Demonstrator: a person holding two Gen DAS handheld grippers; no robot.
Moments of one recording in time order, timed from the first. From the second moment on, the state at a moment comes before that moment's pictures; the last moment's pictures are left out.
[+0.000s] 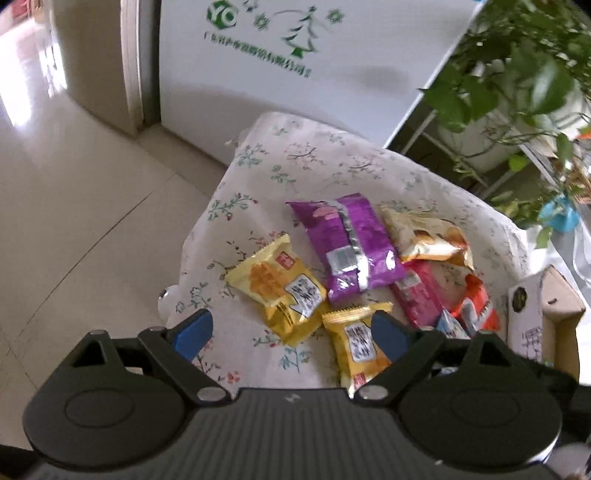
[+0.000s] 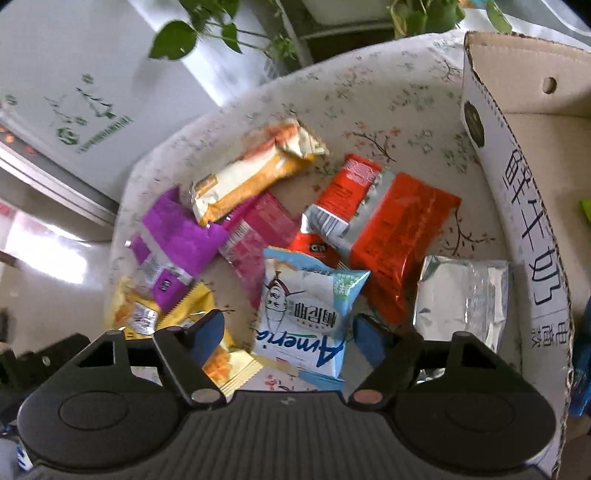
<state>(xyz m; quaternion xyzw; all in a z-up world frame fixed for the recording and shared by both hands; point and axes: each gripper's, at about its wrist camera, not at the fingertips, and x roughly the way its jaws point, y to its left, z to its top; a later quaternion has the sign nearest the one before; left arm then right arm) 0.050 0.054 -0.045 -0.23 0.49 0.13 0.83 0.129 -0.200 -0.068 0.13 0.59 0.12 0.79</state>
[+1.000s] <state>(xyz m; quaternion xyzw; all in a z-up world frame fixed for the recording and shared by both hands) 0.114 0.062 -0.108 -0.16 0.51 0.13 0.83 0.119 -0.176 -0.071 0.09 0.60 0.12 0.79</state>
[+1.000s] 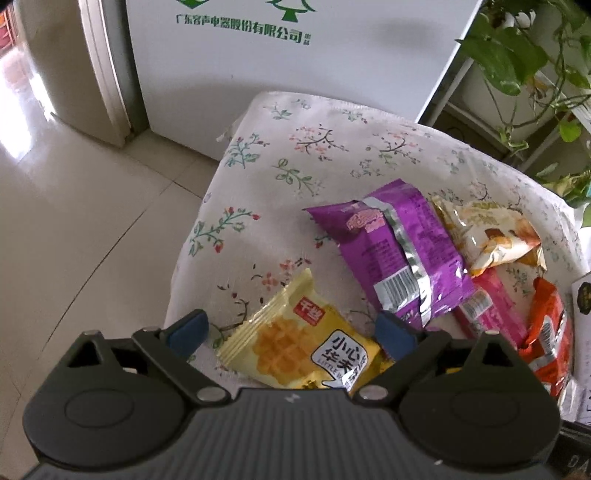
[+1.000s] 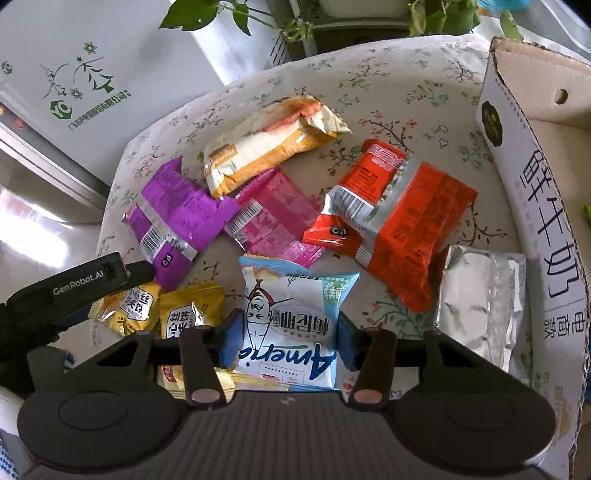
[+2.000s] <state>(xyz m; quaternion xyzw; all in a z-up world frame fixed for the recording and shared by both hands) 0.079 0.033 -0.111 -0.03 0.53 0.05 0.84 0.117 -0.187 -0.067 0.11 0.60 0.12 0.78</state>
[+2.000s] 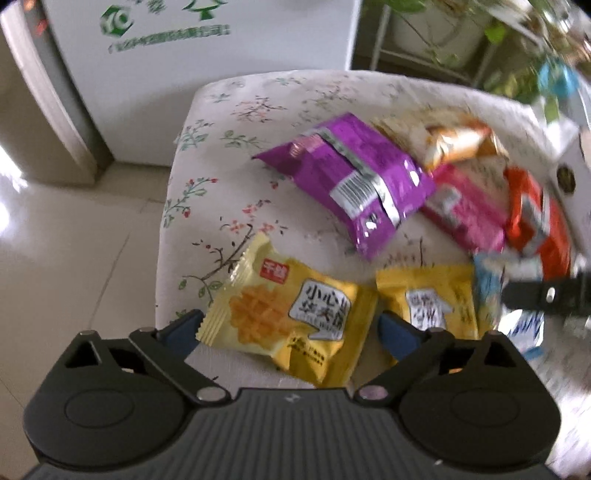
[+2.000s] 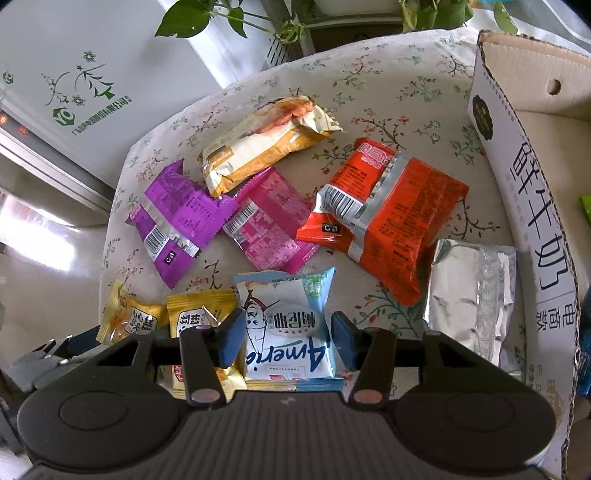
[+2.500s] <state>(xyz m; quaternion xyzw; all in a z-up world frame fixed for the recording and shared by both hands) 0.073 0.038 -0.091 -0.07 0.50 0.03 0.86 0.117 -0.187 -0.077 0.12 0.61 0.12 0.77</state>
